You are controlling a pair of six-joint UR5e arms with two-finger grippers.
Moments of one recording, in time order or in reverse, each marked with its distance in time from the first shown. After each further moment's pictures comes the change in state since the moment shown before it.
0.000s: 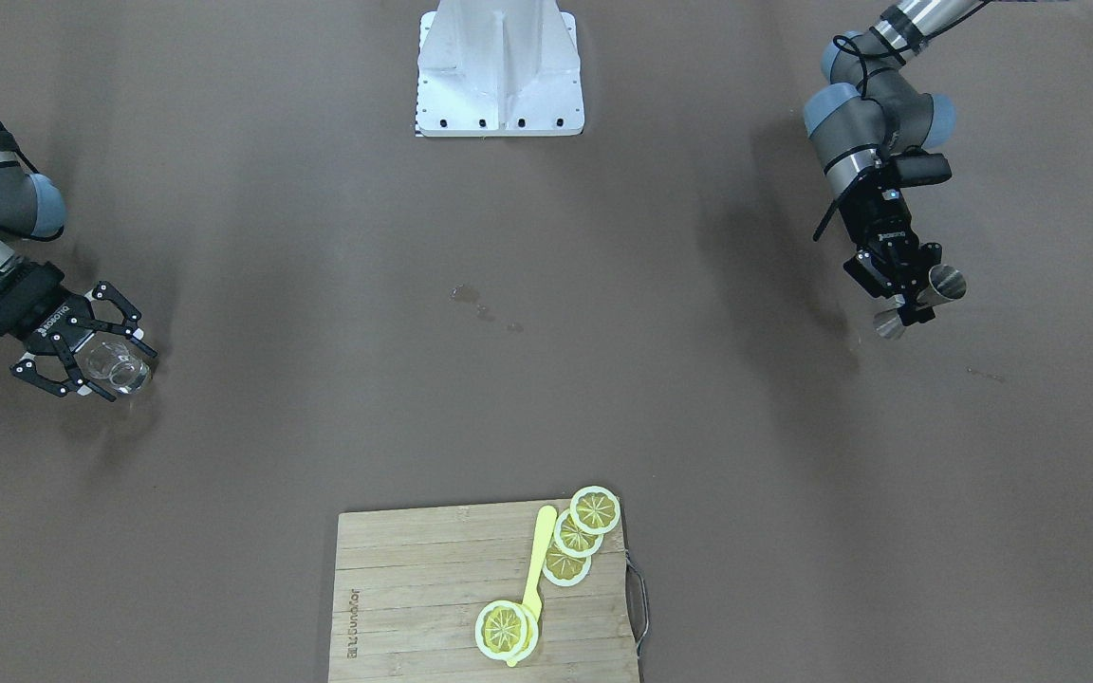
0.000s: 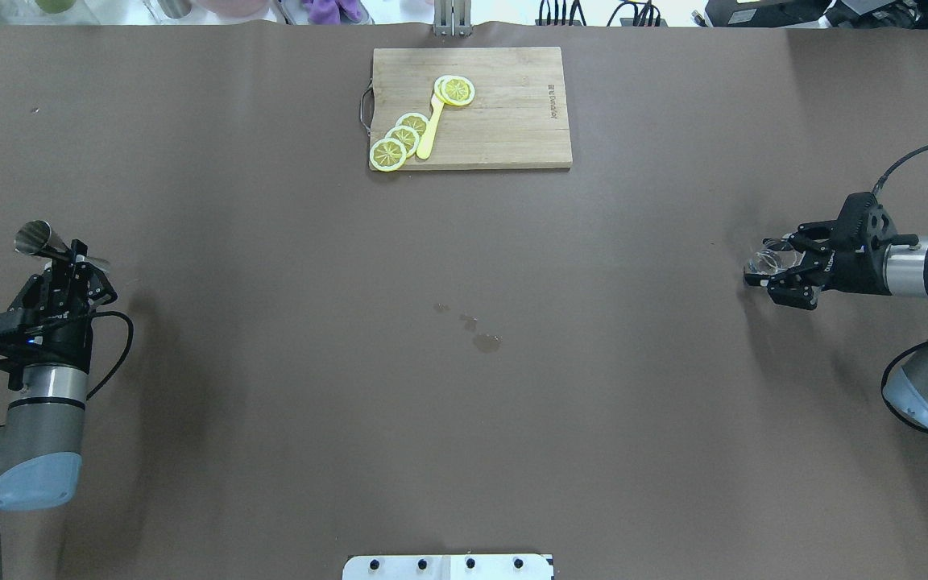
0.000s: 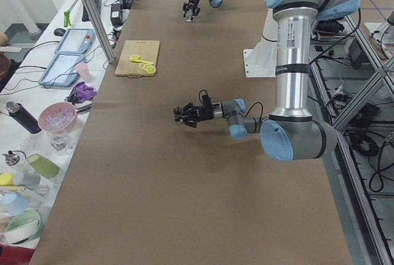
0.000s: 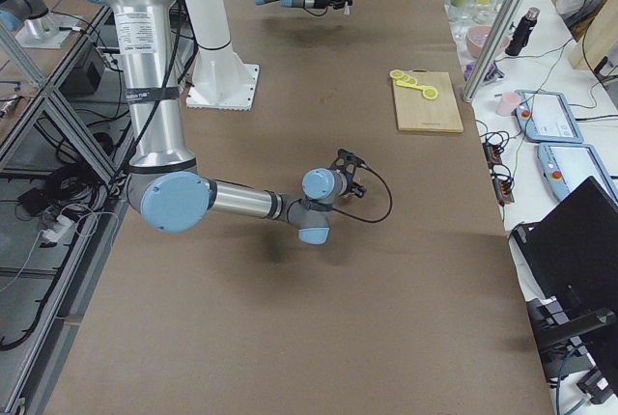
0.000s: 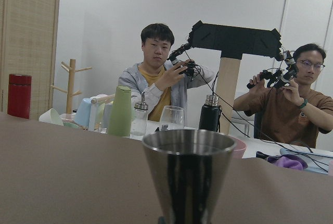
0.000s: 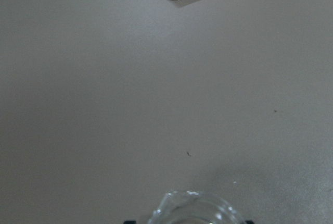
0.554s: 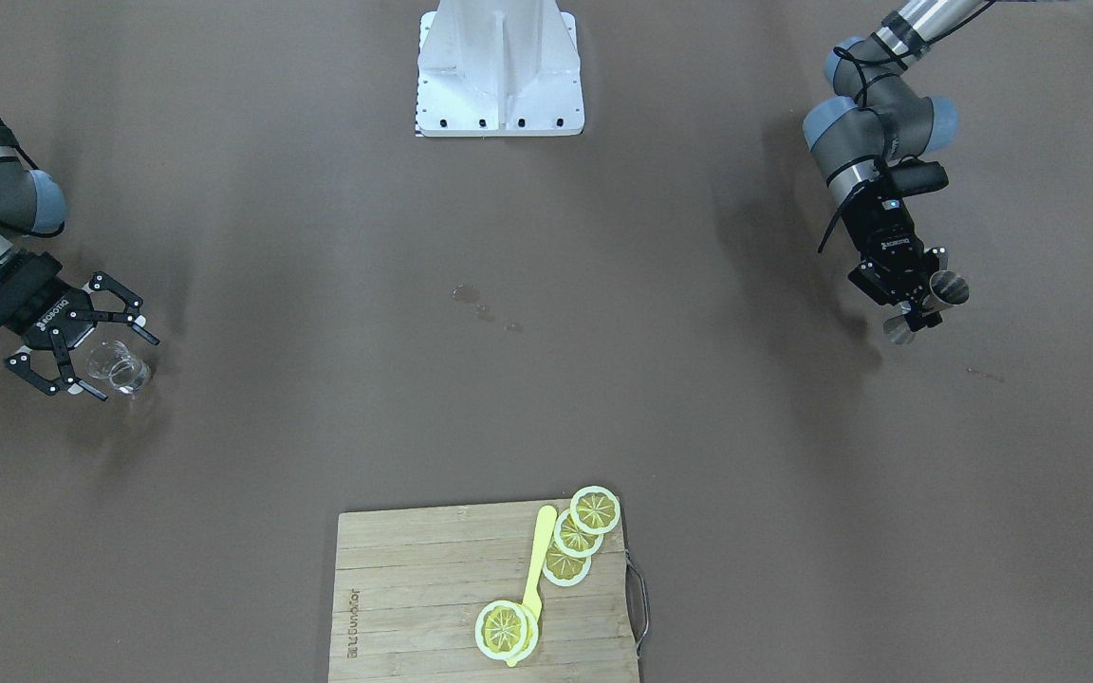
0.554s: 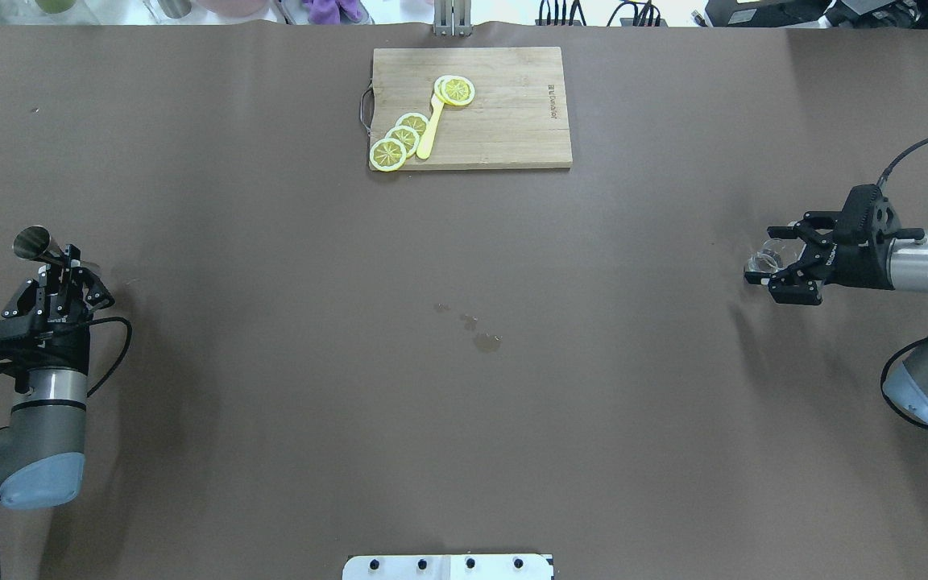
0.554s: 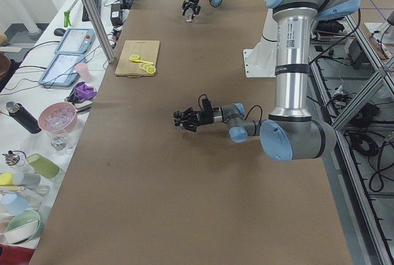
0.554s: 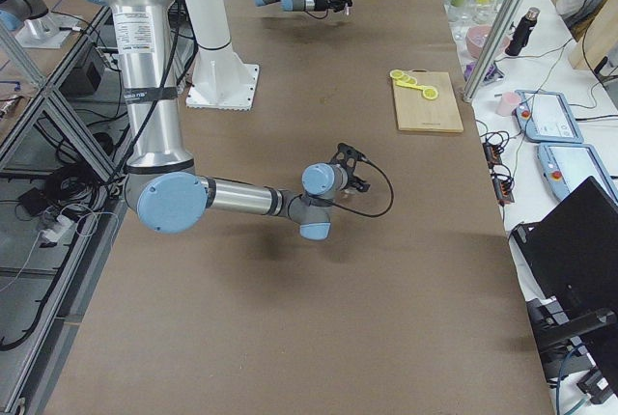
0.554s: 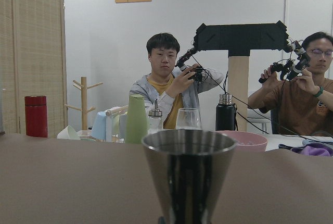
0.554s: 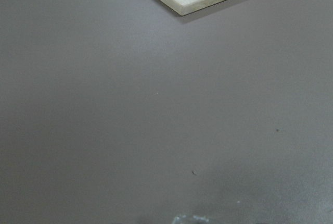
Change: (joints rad) left arm 0.001 -0.009 0.044 0.049 0.028 -0.007; right arm 0.020 -0.009 0.060 -0.009 0.003 0.002
